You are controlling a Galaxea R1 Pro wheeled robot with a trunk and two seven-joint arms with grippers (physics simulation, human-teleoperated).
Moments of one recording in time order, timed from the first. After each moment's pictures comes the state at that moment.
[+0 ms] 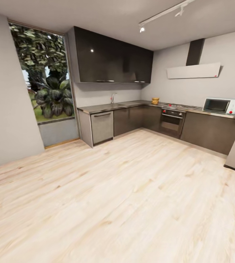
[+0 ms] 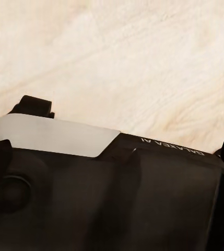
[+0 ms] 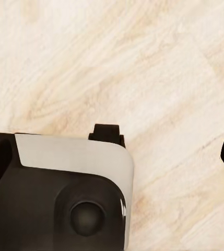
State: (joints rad) left arm -0.20 -0.04 -0.22 0.00 0.54 -0.01 -0.10; right arm -0.22 -0.07 -0.22 0.03 0.27 -0.09 0.08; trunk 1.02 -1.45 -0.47
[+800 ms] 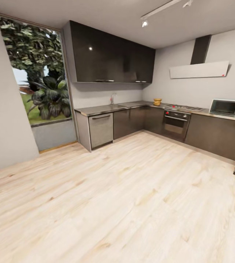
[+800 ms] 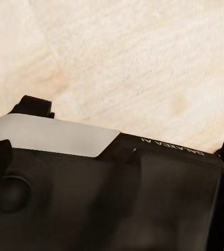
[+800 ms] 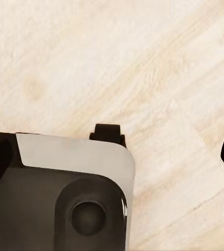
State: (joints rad) left arm -0.20 -0.04 -0.22 0.00 0.54 -0.01 -0.10; right arm -0.22 -0.07 -0.22 0.03 0.27 -0.09 0.08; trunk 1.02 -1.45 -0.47
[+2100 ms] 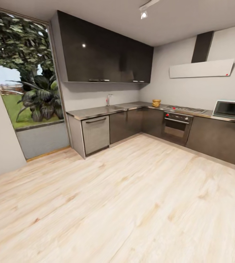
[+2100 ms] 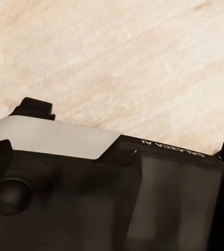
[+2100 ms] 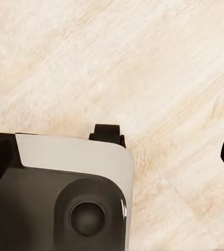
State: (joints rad) left arm -0.20 -0.04 -0.22 0.00 0.54 -0.02 -0.10; right arm -0.22 -0.07 -0.22 0.03 0.27 -0.09 0.08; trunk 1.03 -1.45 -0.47
